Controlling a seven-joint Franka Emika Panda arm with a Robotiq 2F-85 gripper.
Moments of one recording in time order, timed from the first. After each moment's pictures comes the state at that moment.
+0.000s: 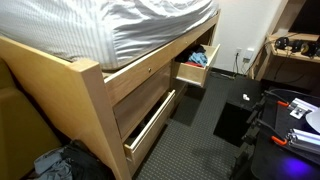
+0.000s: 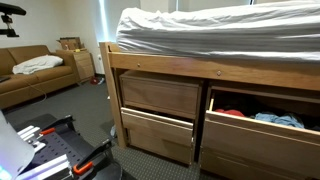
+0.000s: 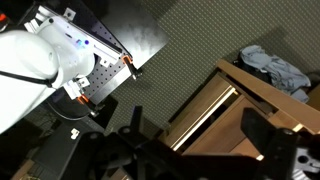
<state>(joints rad) 0.04 -0.77 0.51 -1.92 0.35 1.27 1.26</state>
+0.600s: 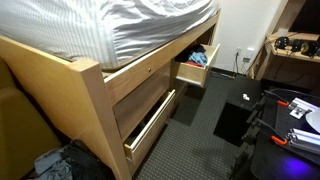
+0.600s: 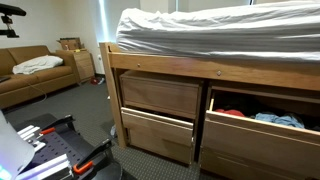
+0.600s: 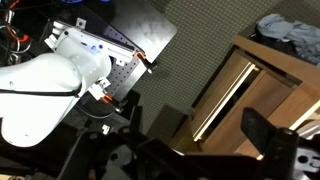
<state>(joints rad) 0.01 -0.71 0.57 -1.80 0.29 1.17 1.46</state>
